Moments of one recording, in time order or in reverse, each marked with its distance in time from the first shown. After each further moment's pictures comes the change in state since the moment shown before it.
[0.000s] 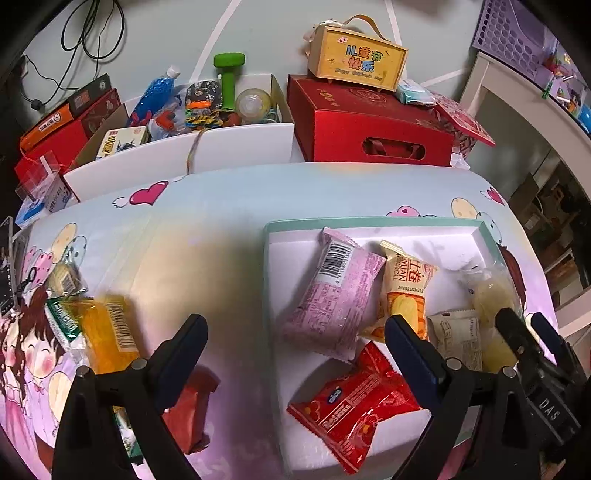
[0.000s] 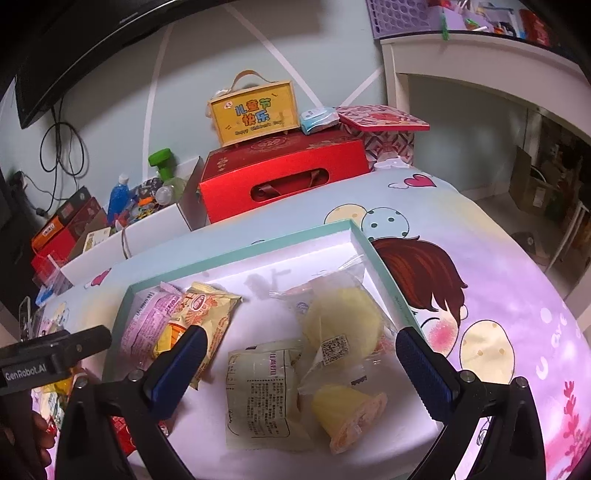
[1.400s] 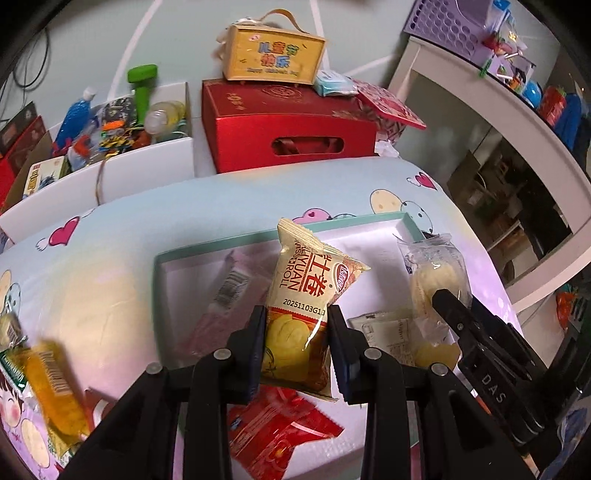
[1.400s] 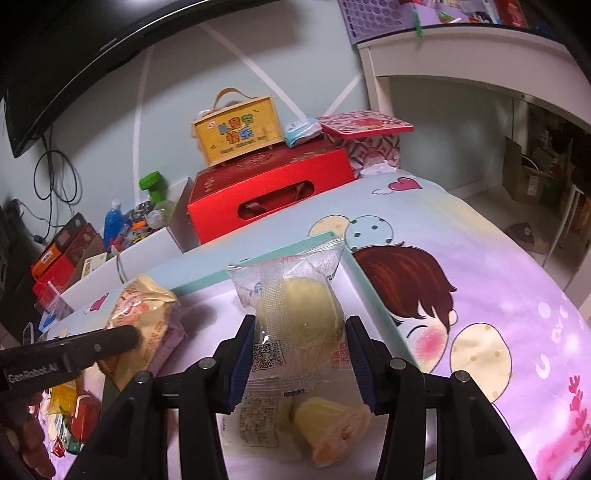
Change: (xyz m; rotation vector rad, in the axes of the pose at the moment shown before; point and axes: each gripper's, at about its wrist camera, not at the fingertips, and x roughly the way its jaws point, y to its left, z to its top) left arm 0.008 -0.056 0.019 0.133 0.013 -0.234; right arm -0.001 -0.020 0.002 0.078 -0.051 0.005
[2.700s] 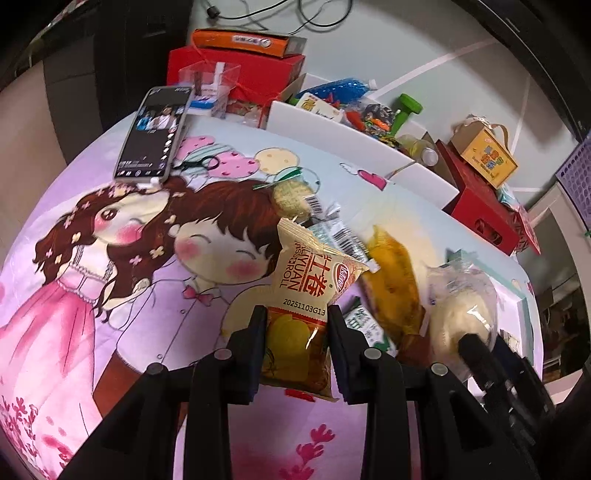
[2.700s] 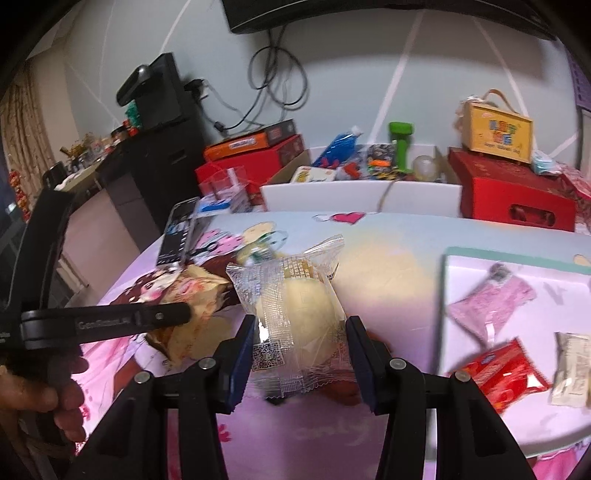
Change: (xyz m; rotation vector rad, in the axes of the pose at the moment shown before) left arm -0.153 0.241 -0.161 -0.554 -0.134 0.269; right arm -0.051 0.264 -0.107 -0.443 0.086 0.483
